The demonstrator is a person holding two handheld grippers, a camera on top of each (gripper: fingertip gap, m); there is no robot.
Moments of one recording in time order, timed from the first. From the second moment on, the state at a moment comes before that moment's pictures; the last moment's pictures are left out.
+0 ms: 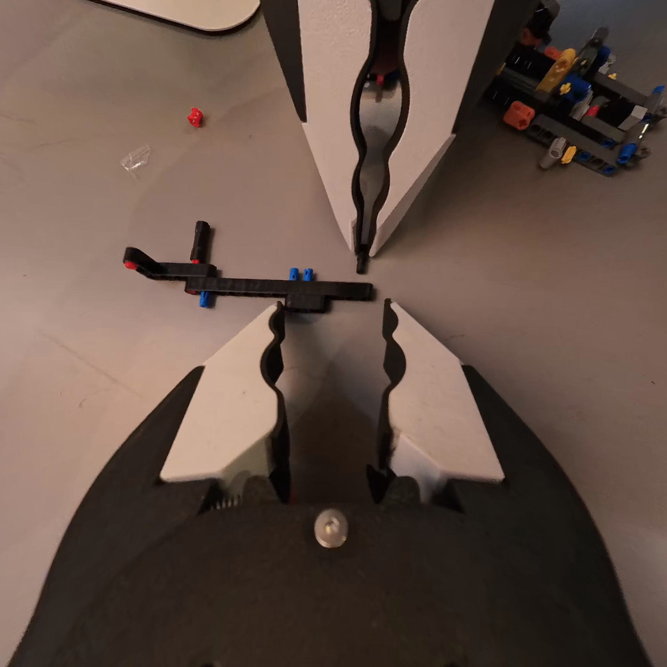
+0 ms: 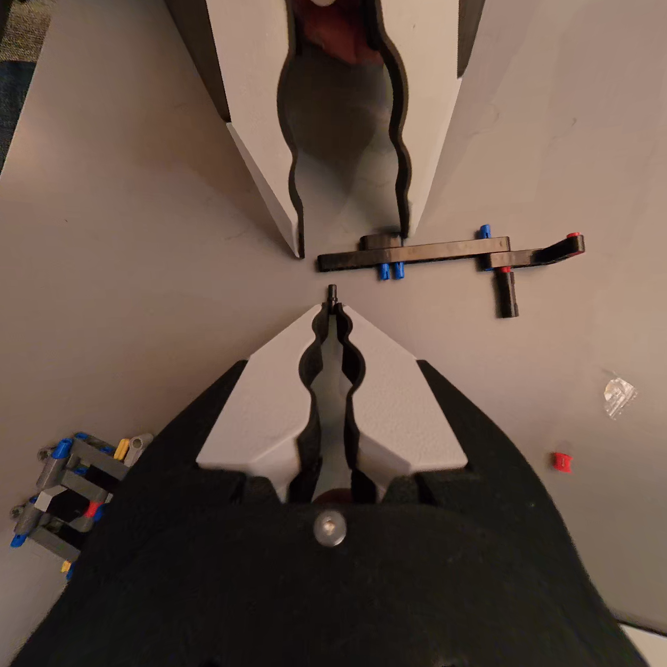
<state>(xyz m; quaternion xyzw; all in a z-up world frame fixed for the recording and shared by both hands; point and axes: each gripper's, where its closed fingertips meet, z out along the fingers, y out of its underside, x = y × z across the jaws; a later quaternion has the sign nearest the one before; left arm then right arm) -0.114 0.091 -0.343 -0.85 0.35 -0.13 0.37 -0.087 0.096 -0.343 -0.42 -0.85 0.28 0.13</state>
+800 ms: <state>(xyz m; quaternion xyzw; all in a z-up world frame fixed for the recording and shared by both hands) -0.109 0.088 -0.344 -0.85 0.35 -0.14 0.36 -0.086 0.083 -0.342 -0.38 -0.87 0.28 0.14</state>
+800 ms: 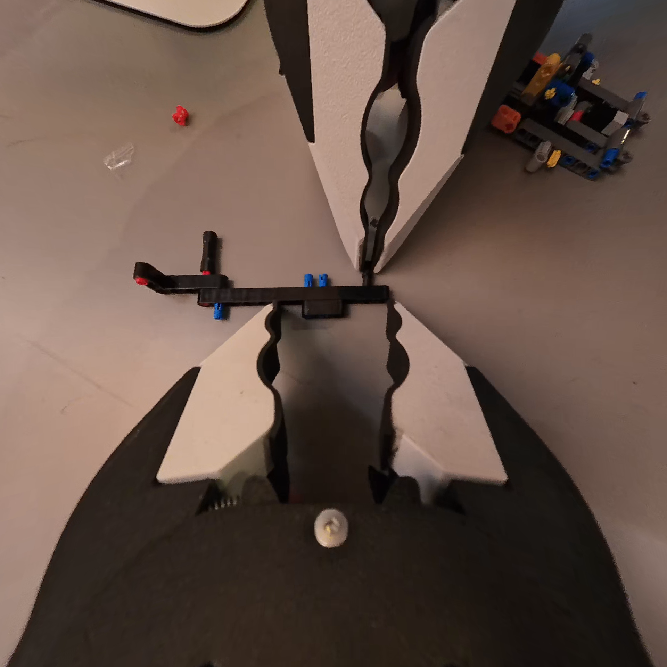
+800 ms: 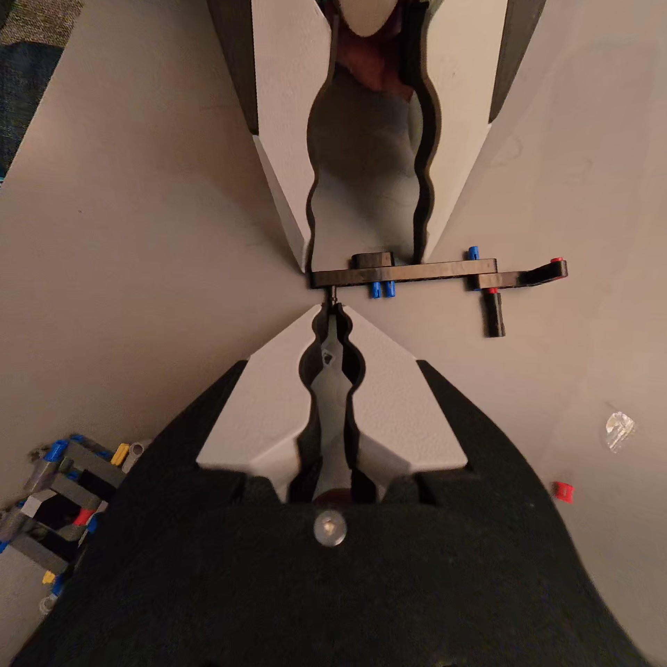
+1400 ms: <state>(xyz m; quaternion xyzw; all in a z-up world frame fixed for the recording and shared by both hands) -0.099 0.086 -0.343 -0.85 0.35 -0.13 0.37 -0.080 0.079 -0.338 -0.38 -0.87 0.29 0.14</state>
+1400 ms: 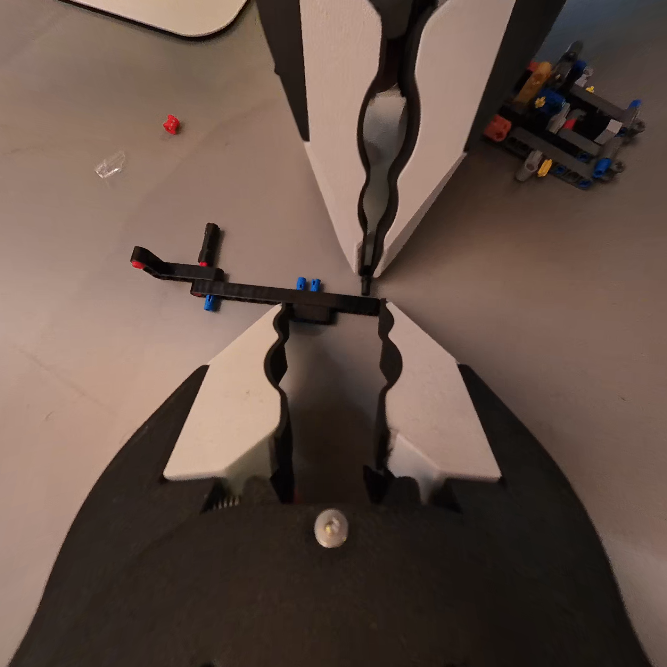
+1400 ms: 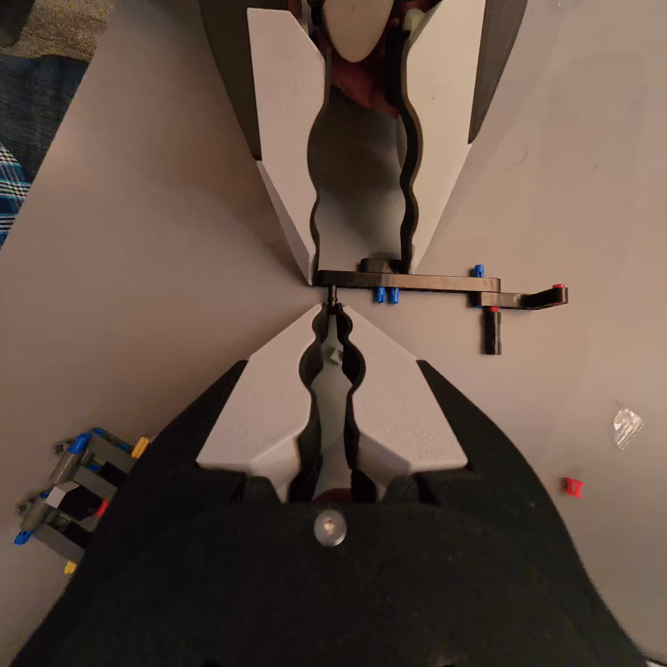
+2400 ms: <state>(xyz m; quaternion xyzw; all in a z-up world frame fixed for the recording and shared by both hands) -0.098 0.086 -0.344 -0.85 0.35 -0.13 0.37 -0.079 0.074 -0.342 -0.38 -0.86 0.30 0.16</state>
